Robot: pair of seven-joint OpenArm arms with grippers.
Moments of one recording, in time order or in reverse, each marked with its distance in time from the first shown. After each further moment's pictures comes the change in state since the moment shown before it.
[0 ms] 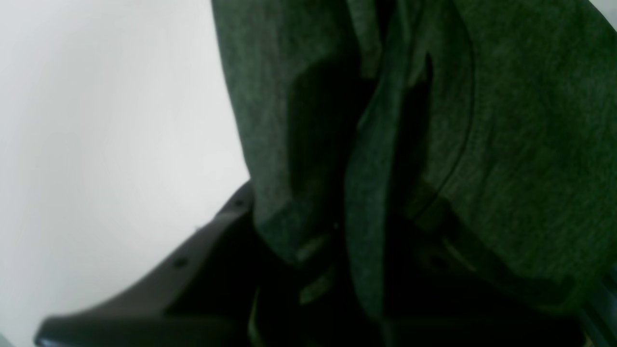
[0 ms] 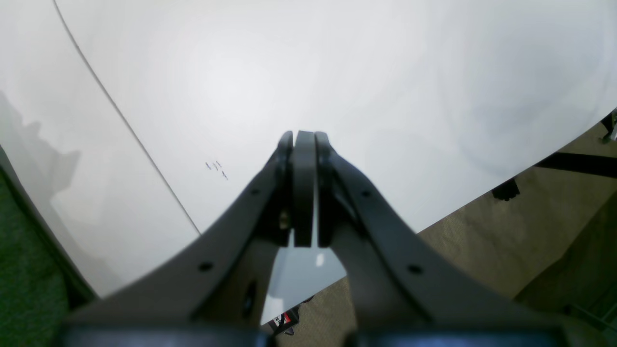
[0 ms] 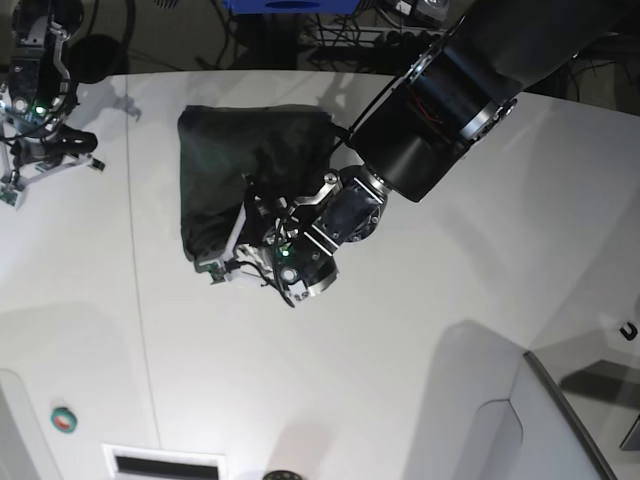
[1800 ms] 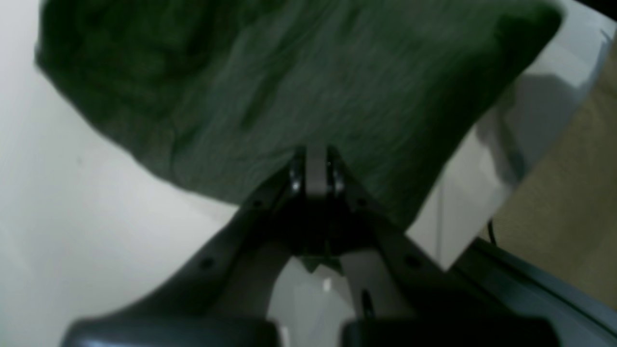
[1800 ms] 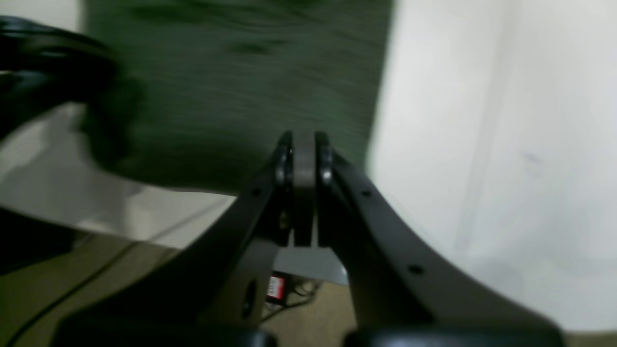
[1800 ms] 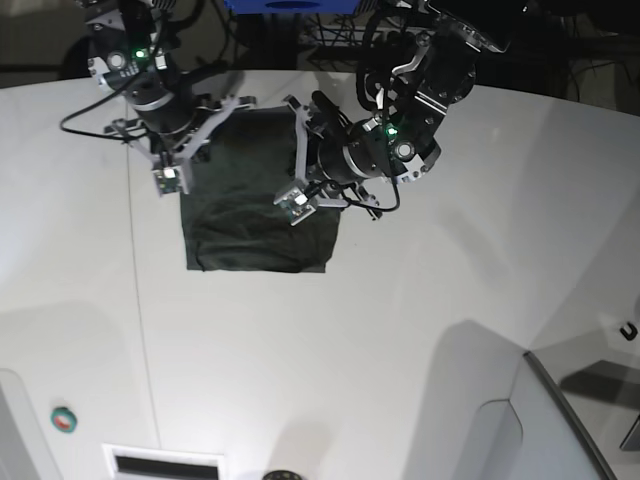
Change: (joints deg) left arm 30.6 -12.1 -16.5 38.8 0.0 3.1 -3.0; right arm -5.1 0.6 -29.2 8.0 -0.3 12.4 4.3
